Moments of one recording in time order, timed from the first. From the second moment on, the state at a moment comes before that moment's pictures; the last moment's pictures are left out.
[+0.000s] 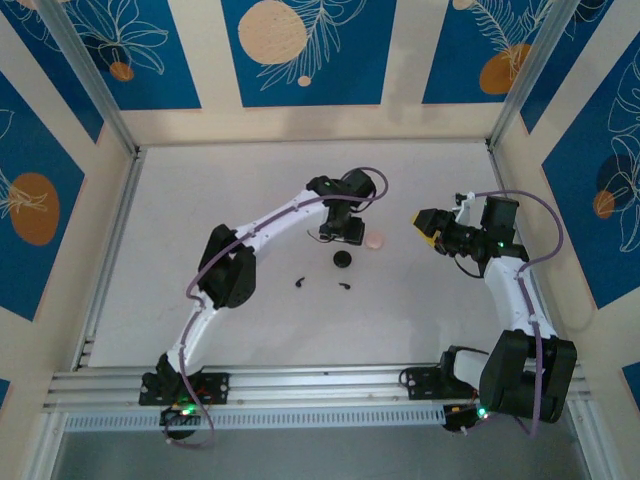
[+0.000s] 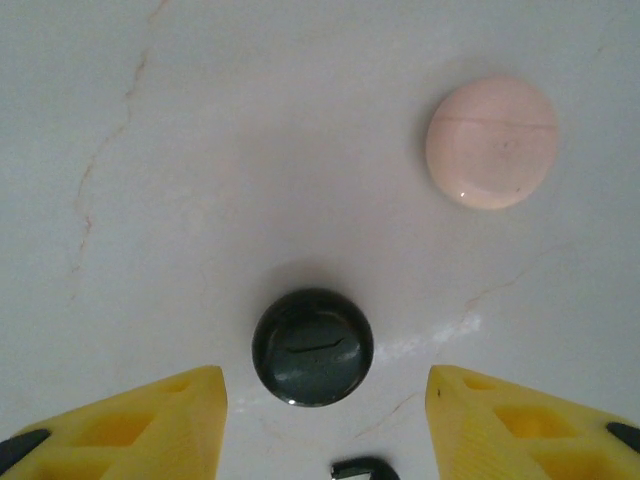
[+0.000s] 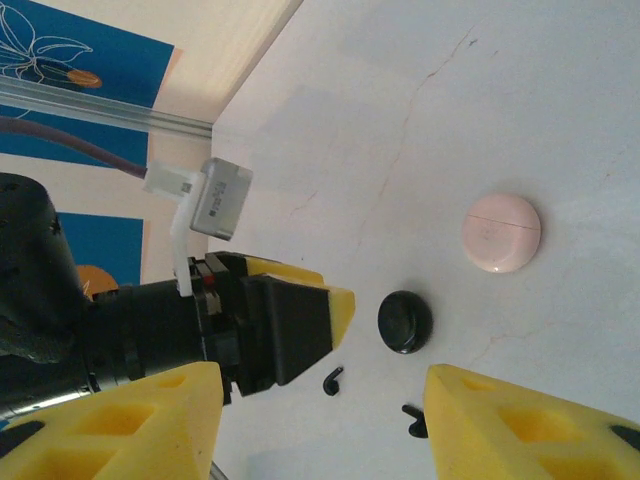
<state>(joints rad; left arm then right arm) -0.84 2.29 2.13 -1.12 -0.06 -0.55 -0.21 1.15 0.76 -0.37 -0.91 0.58</state>
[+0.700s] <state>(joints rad) -0.86 2.42 2.17 -1.18 -0.08 -0.49 -0.20 1.15 0.76 -0.37 -0.91 0.58</state>
